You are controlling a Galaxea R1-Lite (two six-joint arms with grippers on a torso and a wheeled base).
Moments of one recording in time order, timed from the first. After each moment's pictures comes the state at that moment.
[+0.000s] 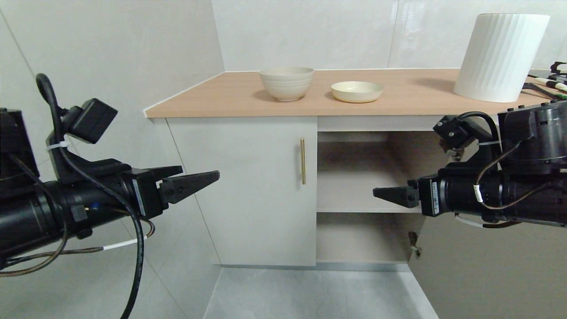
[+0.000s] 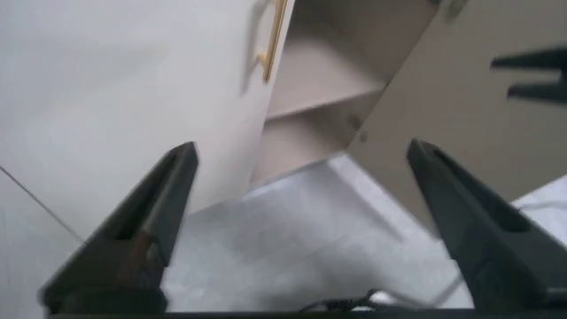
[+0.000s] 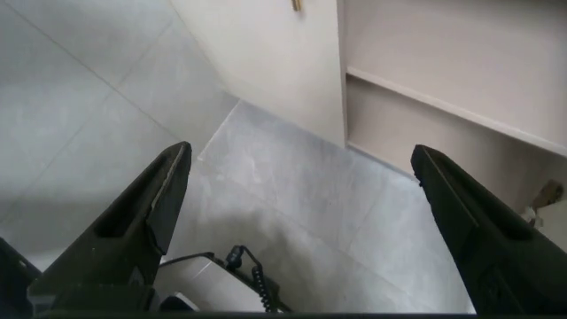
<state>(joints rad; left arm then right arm) -0.26 1.33 -0.73 -0.38 -0.33 -0.17 0.49 1.52 -0.92 -0.20 0.13 0.13</state>
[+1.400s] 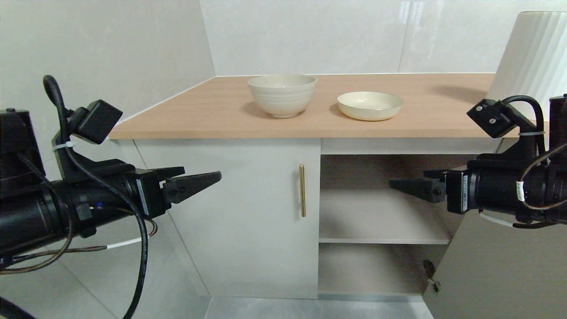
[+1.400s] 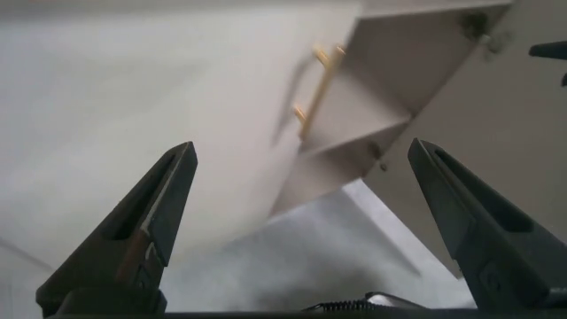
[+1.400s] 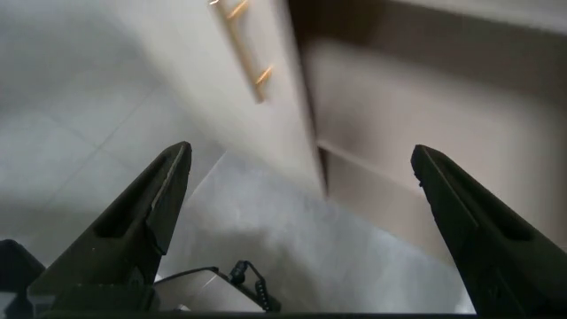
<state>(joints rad) -0.27 1.35 -0.73 -0.38 -0.33 -0.17 0.49 1.41 -0.88 -0.21 0.14 0.13</state>
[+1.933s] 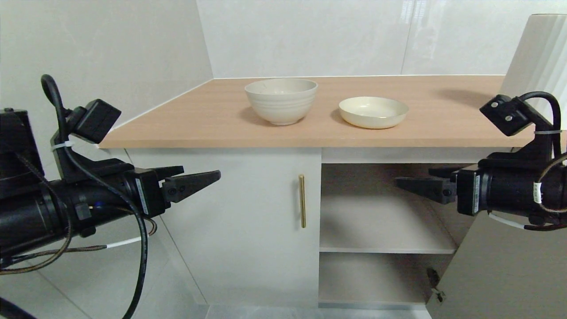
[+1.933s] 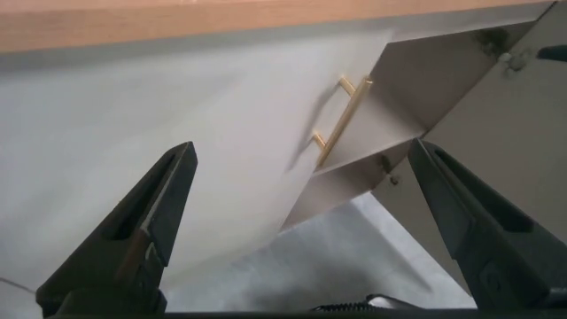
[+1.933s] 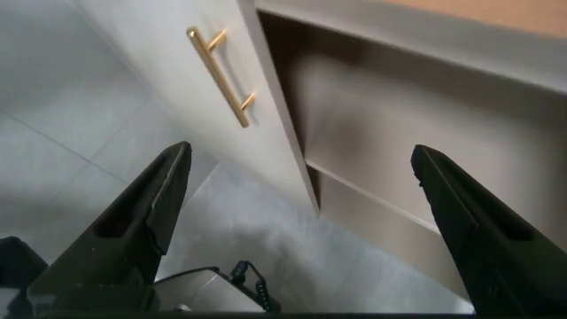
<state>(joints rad) -0.27 1.35 -0.73 -0.39 -0.33 -0.17 0.49 1.37 -0.87 -0.20 0.14 0.13</state>
